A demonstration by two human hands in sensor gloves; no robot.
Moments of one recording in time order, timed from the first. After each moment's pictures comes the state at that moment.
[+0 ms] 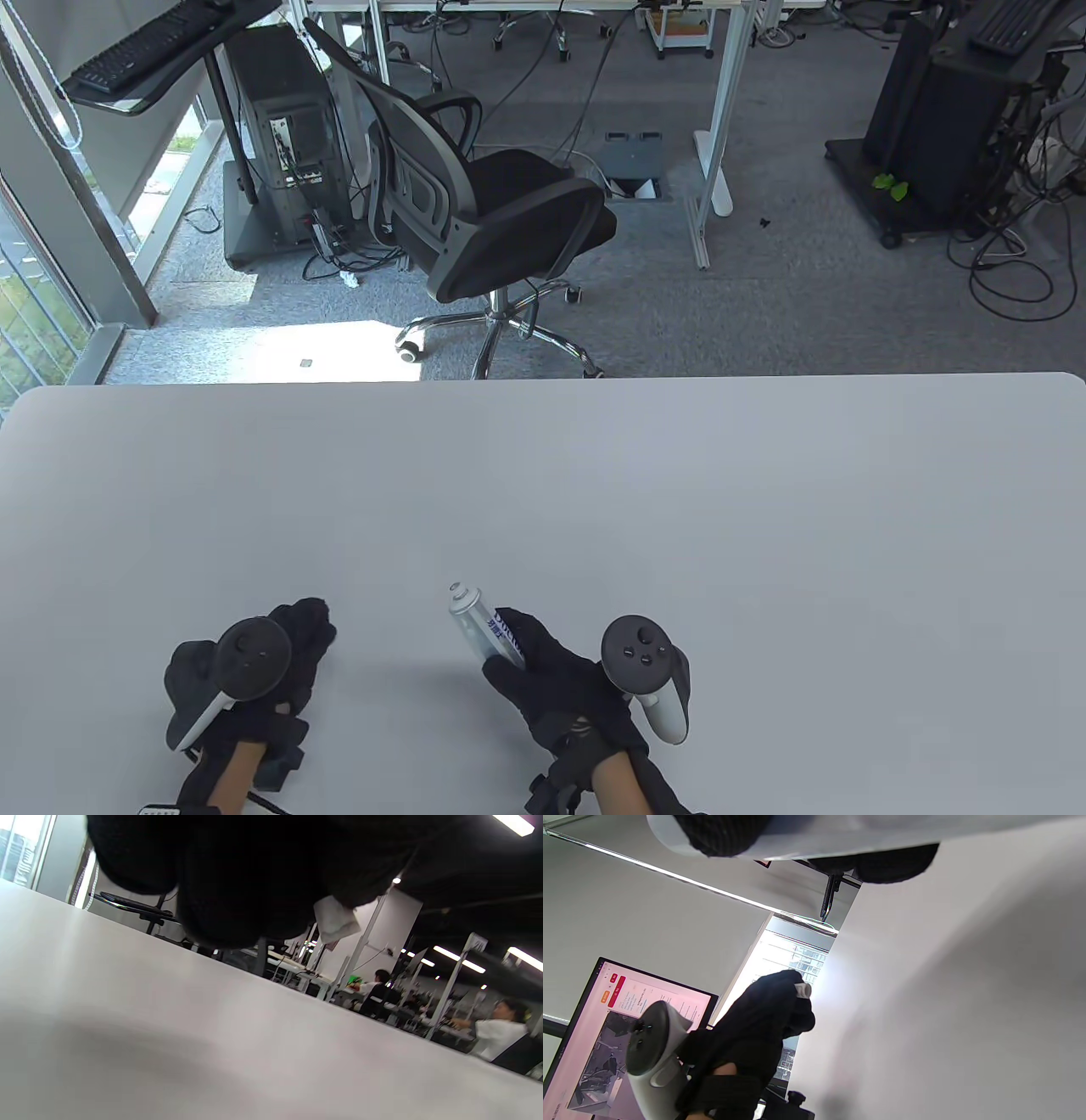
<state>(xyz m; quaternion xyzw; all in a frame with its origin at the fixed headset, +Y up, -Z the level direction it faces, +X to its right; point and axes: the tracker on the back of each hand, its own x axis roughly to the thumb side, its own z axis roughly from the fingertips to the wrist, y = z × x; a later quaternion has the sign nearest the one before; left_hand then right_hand) -0.305 -0.707 -0.296 0.06 -0.07 0.21 0.97 0.029 -0.737 -0.281 0.16 0.12 0.77 0.60</state>
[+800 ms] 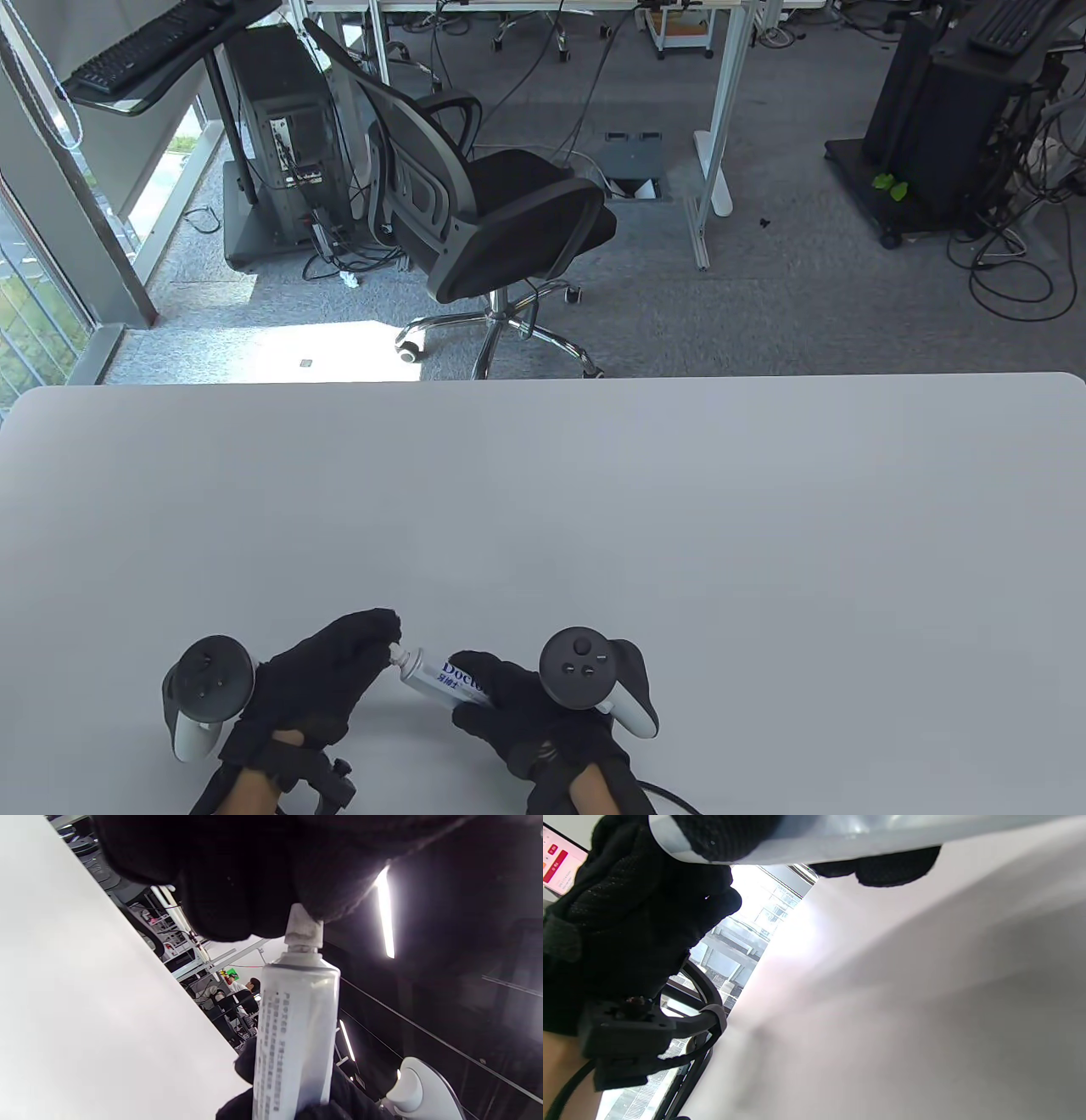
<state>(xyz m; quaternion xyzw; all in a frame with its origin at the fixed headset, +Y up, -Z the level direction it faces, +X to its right) -0.286 -0.696 -0.274 0.03 -0.23 0.48 0.84 -0.004 -0.740 -0.273 0.22 0.17 0.84 0.47</state>
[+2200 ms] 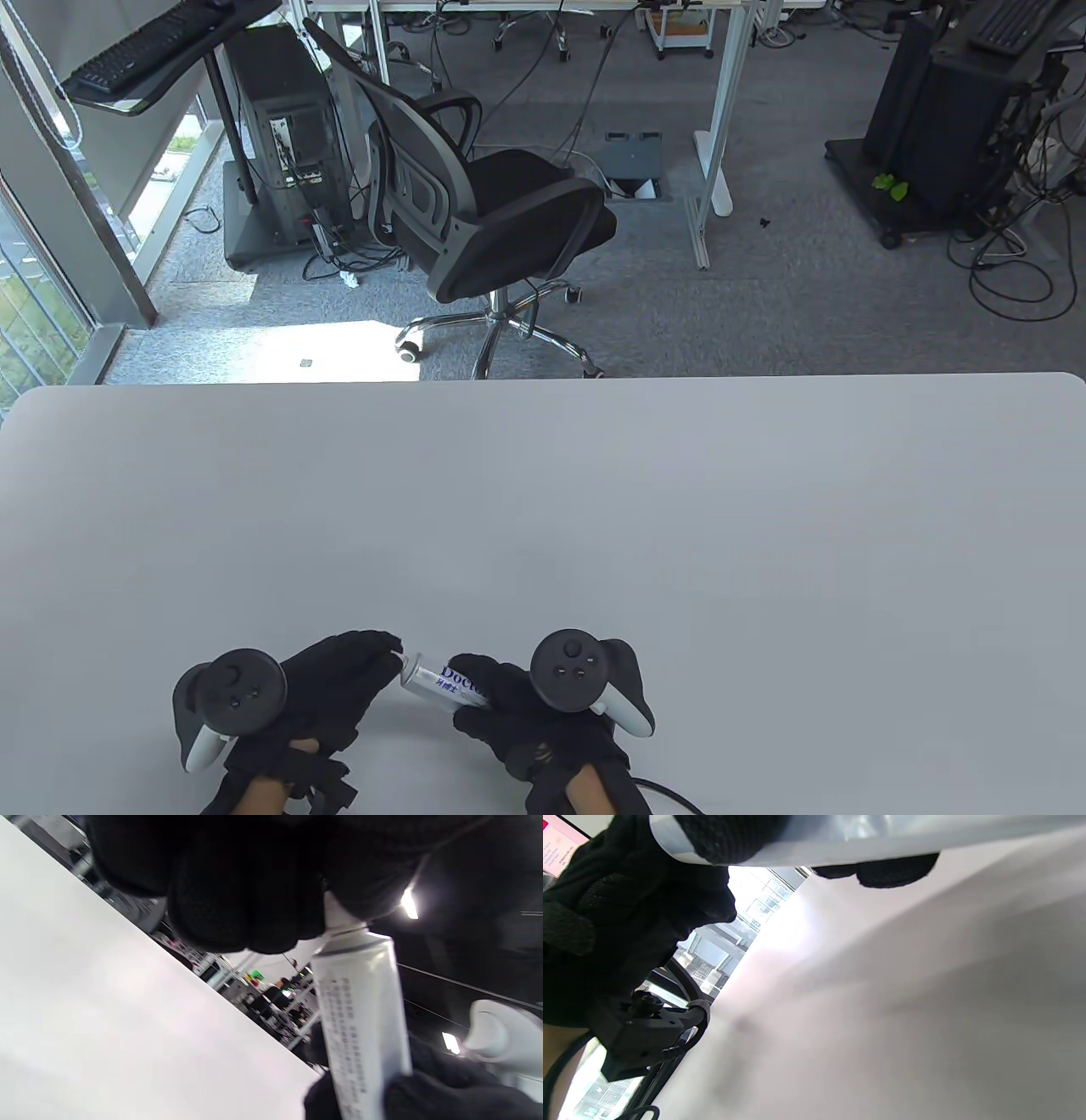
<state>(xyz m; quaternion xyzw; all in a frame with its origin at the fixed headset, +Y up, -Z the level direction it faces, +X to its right) -0.281 -0.702 -0.272 0.02 -0.24 0.39 0.89 -0.009 -0.745 -0.274 0.23 0.18 0.85 0.43</state>
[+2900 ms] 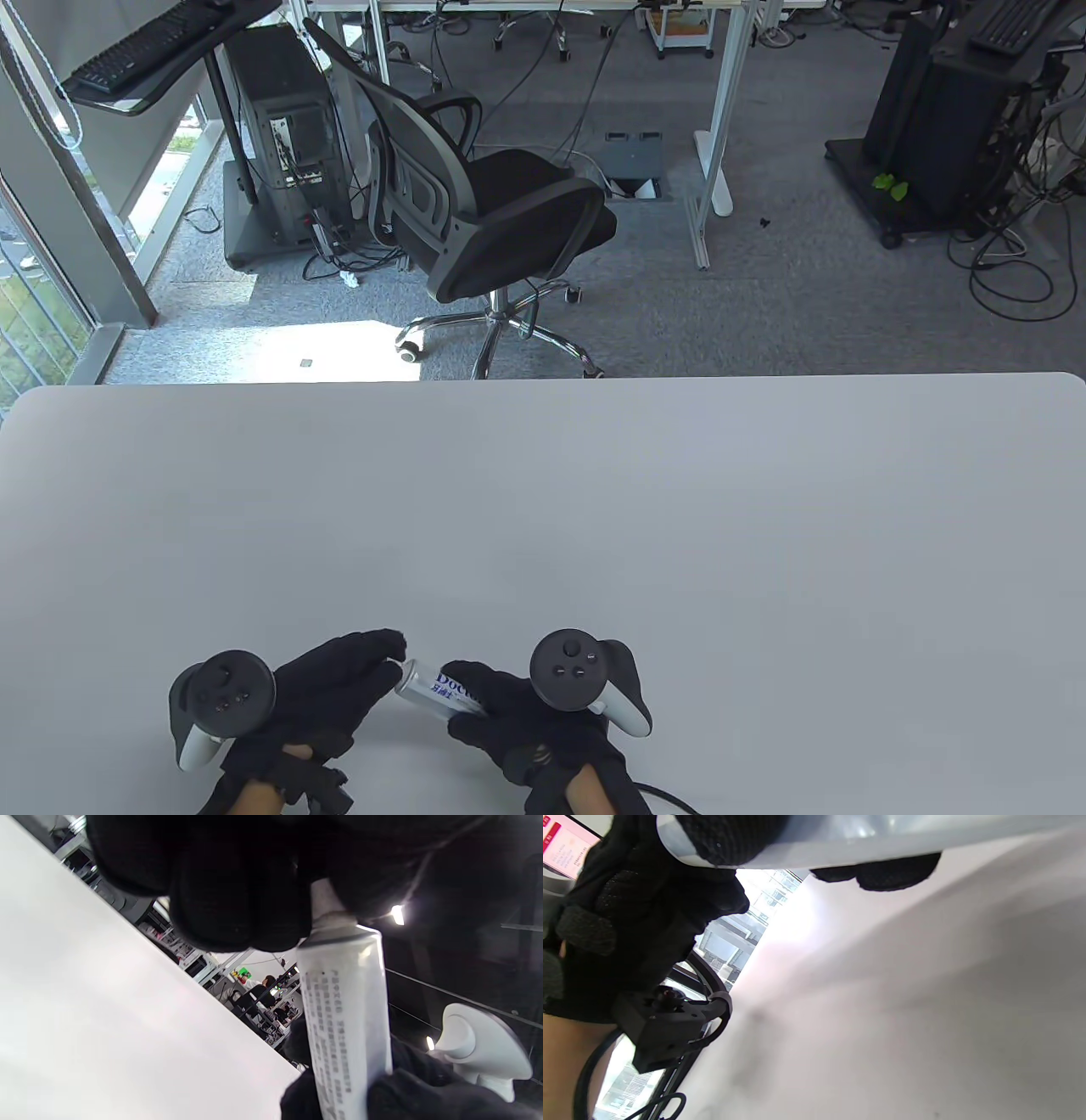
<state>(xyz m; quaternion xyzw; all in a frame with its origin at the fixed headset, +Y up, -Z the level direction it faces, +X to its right) -0.281 -0.704 -0.269 0.04 -0.23 0.39 0.89 -0.014 -0.743 -0.272 0.24 0.20 0.85 0.43</state>
